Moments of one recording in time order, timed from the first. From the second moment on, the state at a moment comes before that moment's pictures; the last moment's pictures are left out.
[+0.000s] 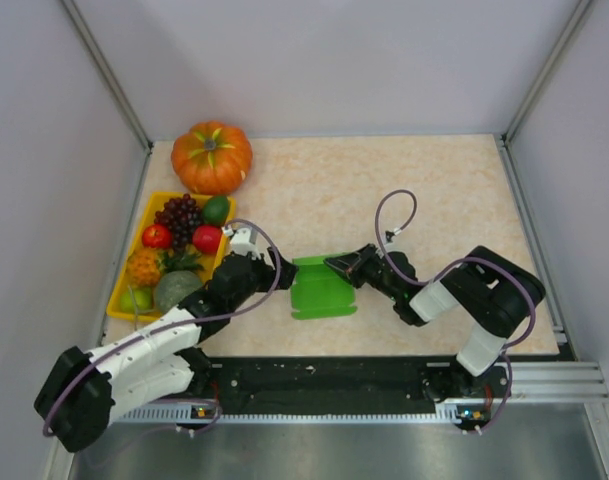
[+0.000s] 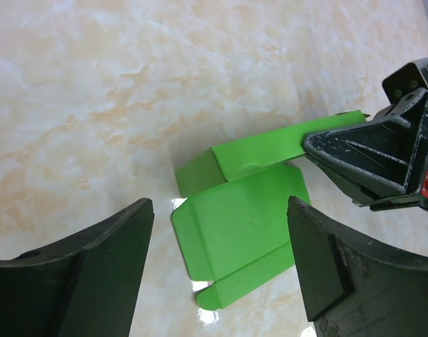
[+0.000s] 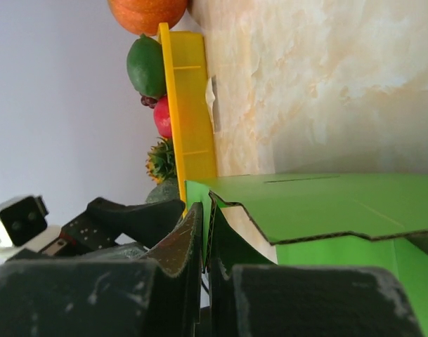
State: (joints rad) left arm -0.75 0.94 0.37 0.19 -0.19 -0.63; right arm 0.72 1.70 0.36 1.12 -0.06 1.46
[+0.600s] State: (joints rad) left arm -0.57 1.23 0.50 0.16 0.17 -0.71; right arm 0.72 1.70 0.37 1.11 -0.09 1.40
